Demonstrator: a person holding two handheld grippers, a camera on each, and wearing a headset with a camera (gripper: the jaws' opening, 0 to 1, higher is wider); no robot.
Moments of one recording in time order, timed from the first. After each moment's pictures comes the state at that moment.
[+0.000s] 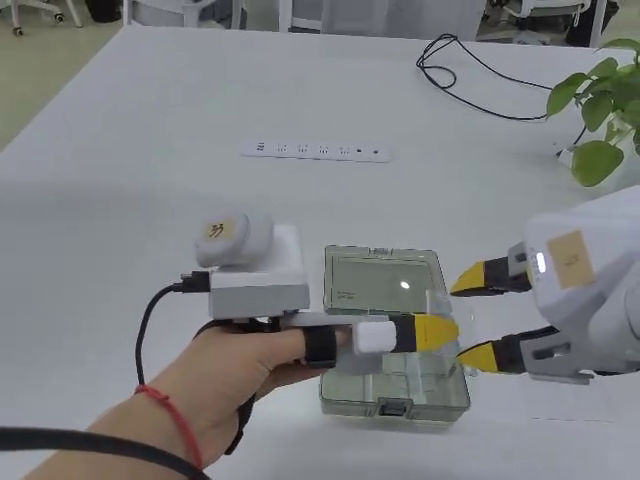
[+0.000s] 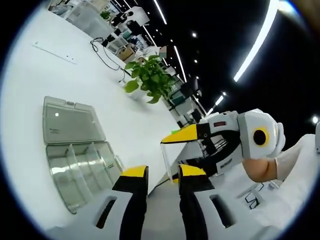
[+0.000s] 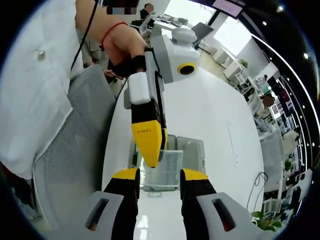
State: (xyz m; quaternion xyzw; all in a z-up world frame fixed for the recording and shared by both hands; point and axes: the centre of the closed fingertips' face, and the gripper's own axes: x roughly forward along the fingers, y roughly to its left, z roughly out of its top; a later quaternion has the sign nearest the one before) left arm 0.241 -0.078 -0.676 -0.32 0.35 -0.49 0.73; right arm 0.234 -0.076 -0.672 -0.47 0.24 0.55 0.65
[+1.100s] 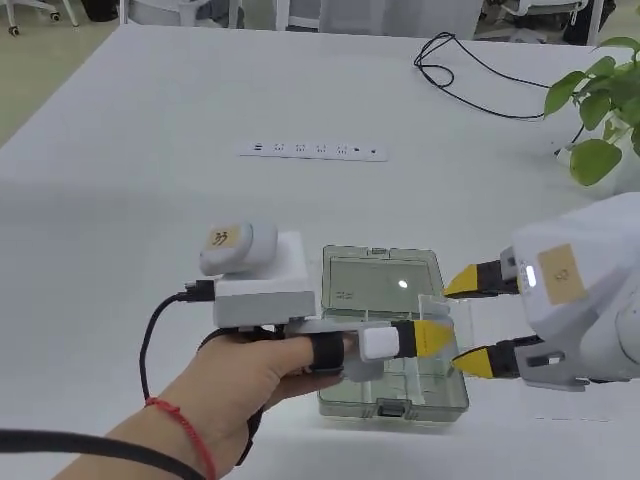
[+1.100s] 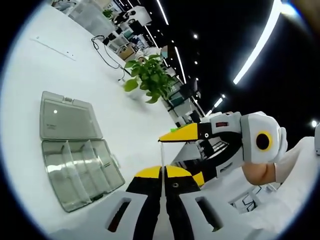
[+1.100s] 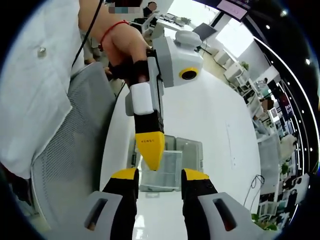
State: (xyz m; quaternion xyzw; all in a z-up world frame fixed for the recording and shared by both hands) left arm 0.241 -0.081 -0.675 -0.33 0.34 -0.49 0.73; right arm 0.234 -0.071 -0.672 -0.48 0.23 0.55 0.64
